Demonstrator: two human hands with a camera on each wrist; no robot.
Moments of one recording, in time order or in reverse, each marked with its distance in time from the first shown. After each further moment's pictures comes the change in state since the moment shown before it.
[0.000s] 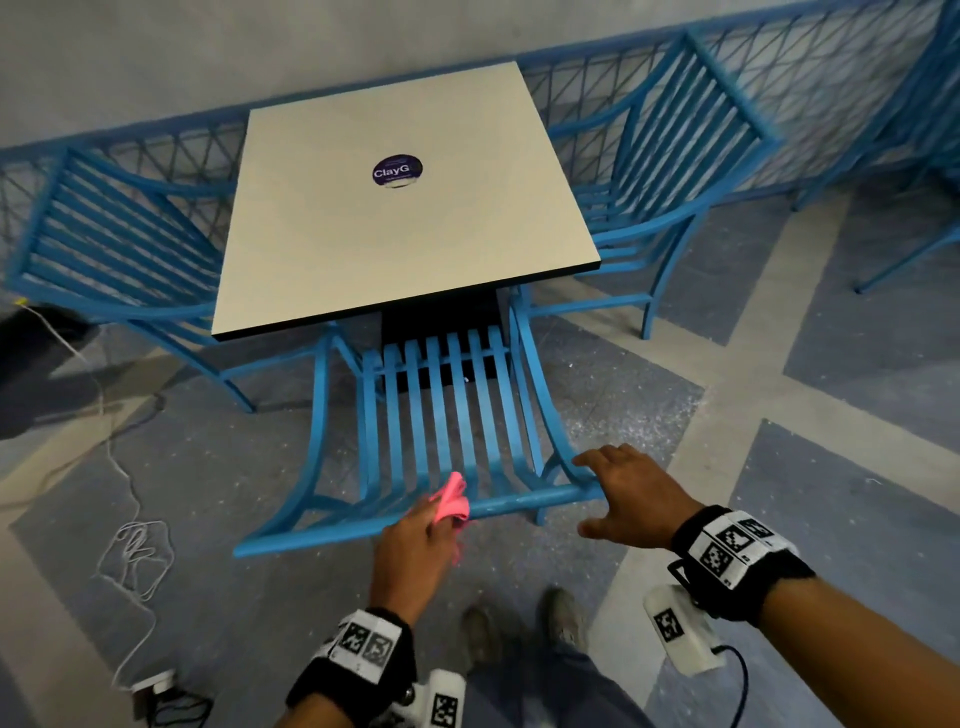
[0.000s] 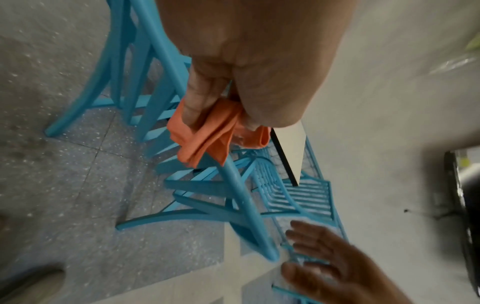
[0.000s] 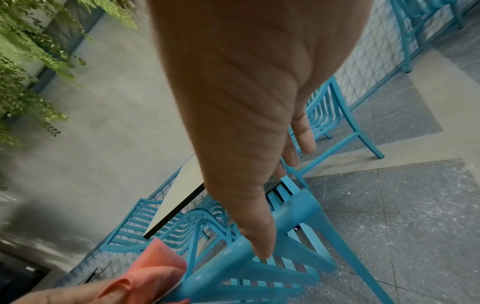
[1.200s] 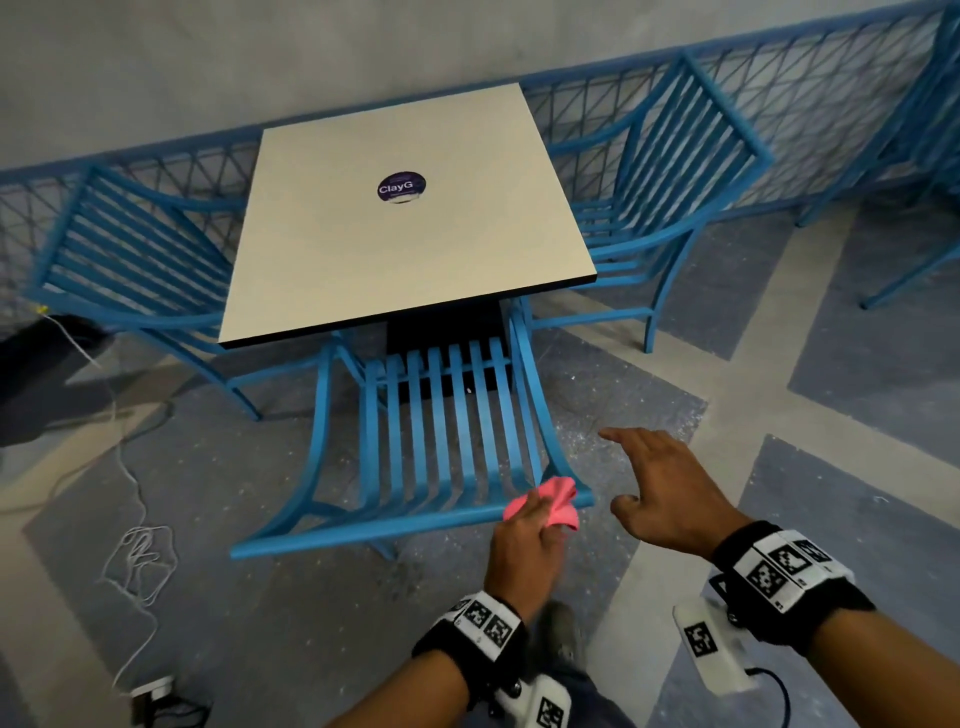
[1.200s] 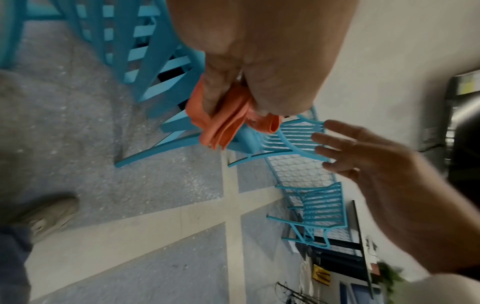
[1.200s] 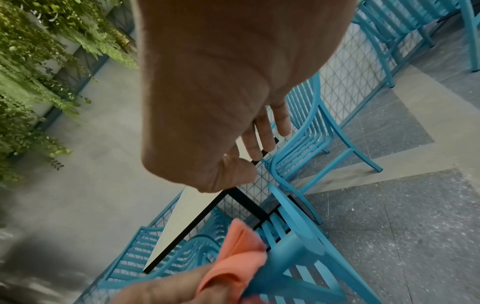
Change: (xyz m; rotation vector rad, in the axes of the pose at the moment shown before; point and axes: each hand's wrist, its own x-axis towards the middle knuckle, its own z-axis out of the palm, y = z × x) left_hand 0.001 0.053 0.119 -0.105 -0.067 0.298; right_hand -0.034 0.024 -0.033 0.157 0.254 0.013
